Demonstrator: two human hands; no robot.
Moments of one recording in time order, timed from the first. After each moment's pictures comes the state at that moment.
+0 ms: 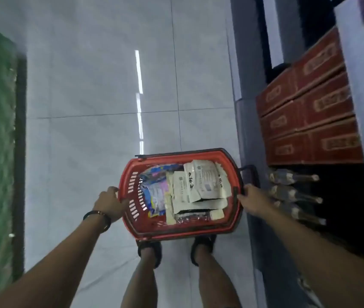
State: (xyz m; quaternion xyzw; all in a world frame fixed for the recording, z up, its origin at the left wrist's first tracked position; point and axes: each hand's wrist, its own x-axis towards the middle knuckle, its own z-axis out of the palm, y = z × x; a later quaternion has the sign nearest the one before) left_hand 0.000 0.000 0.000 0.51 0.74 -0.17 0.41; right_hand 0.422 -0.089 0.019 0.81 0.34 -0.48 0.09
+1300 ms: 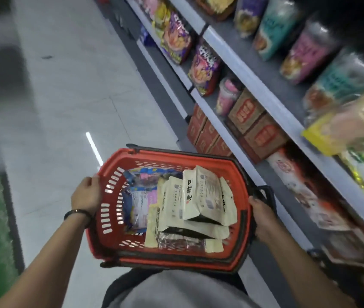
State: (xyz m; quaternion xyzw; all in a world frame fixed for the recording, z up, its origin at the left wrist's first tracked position) left_hand 0.024 0.037 0.337 0.59 0.70 0.09 0.39; right_hand 0.372 -0.277 0.329 0.78 -0.12 -0.42 -0.44
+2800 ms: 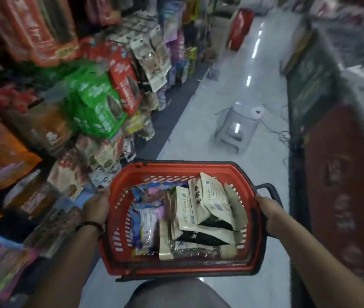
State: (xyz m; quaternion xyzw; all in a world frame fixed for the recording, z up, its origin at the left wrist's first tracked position) left_hand 0.156 -1.202 0.394 0.84 -0.20 -0.37 0.35; right_hand -0.313 -1.303 0.424 0.21 -0.78 0.23 -0.55
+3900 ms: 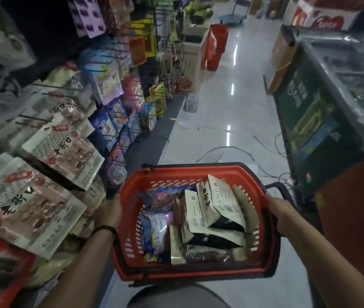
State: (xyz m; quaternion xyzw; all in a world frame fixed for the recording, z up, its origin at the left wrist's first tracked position) left_hand 0.024 -2.019 0.398 0.86 -0.28 -0.34 0.27; right_hand -0.446 -2.048 0.441 0.20 -0.80 0.29 -0.49
